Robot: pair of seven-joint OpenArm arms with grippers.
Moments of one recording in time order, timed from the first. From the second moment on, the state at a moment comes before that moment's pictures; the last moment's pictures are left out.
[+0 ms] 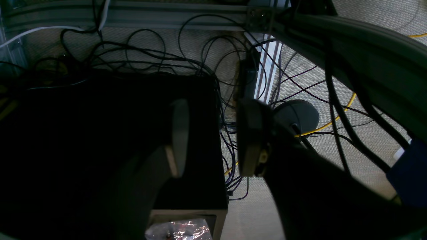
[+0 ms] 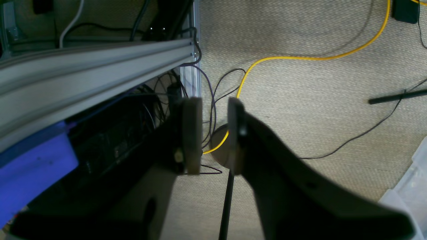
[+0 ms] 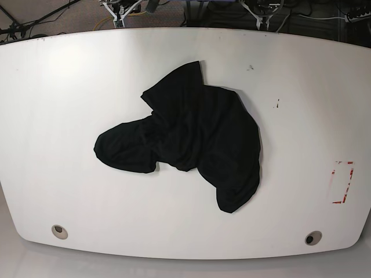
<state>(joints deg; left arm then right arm) 6.2 -6.0 -4.9 6.4 0.4 -8.6 -5.4 -10.4 7.5 17.9 13.9 -14.4 23.7 10.5</state>
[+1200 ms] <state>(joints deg) 25.0 -7.4 -5.0 27.4 0.2 -8.7 -21.3 -24.7 1.7 18.2 33.1 -14.3 23.5 15.2</state>
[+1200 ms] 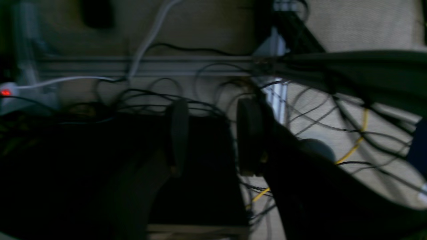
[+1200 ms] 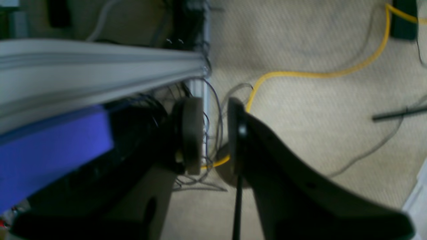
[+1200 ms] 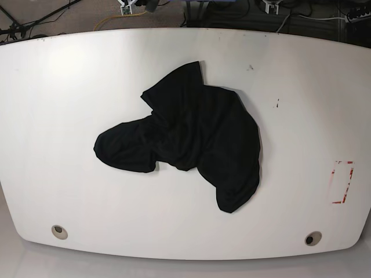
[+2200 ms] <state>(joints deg) 66.4 -14.0 -9.1 92.0 -9.6 -8.9 -20.9 -62.6 -1.0 18.1 89.8 1.9 24.1 14.7</state>
